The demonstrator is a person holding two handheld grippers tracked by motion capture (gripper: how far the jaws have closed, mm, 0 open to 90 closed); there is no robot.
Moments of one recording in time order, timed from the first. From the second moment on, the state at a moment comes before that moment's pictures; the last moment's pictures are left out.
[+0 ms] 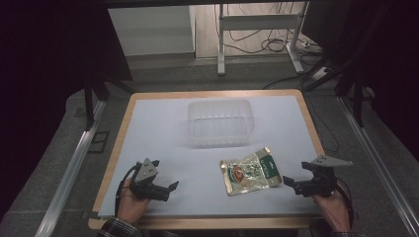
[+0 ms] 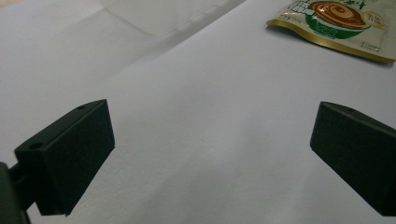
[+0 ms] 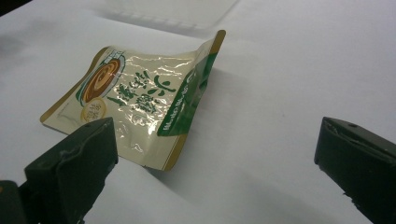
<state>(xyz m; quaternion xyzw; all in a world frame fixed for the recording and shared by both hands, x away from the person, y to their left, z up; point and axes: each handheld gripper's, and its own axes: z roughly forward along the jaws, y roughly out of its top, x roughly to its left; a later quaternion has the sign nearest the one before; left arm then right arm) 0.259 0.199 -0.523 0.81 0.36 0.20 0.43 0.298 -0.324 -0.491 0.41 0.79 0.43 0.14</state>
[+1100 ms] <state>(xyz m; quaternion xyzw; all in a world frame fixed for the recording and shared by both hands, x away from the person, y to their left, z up) 0.259 0.196 -0.524 0.82 0.35 0.20 0.41 0.314 -0.298 -0.493 0.43 0.80 0.39 0.13</state>
